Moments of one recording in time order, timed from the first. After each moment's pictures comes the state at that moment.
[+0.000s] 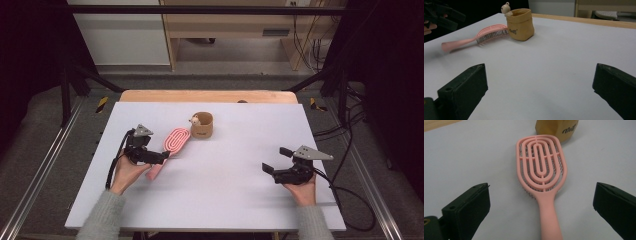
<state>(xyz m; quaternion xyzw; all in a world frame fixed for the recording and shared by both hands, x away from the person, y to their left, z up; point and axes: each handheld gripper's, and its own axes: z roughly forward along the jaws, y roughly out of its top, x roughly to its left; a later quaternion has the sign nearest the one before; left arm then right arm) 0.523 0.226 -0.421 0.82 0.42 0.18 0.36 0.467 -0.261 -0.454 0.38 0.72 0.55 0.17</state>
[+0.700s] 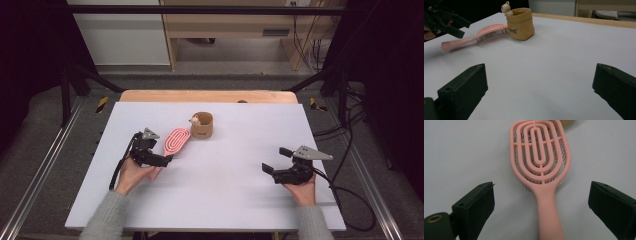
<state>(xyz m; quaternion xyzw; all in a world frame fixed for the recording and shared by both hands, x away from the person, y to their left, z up) 0.528 0.217 -0.438 0.83 0.42 0.17 0.32 0.467 -0.261 -0.454 0.38 0.72 0.55 0.17</state>
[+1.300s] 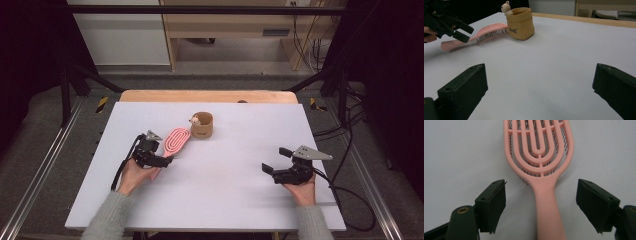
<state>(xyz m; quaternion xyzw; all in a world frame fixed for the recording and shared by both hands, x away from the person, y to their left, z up) 0.531 0.211 -0.449 0.84 0.43 0.15 0.30 0.468 -0.261 -0.454 0.38 0.72 0.55 0.17</state>
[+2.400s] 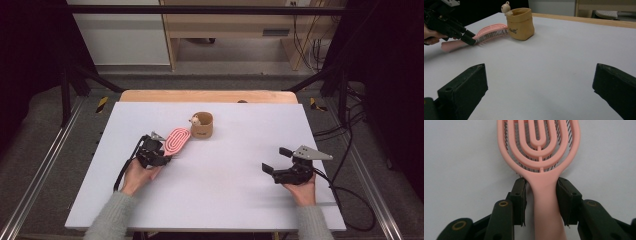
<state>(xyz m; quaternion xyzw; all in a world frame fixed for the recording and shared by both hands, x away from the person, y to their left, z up) 0.537 0.205 -0.458 0.85 0.44 0.14 0.28 0.467 -0.261 -0.454 0.38 0.72 0.55 0.17</state>
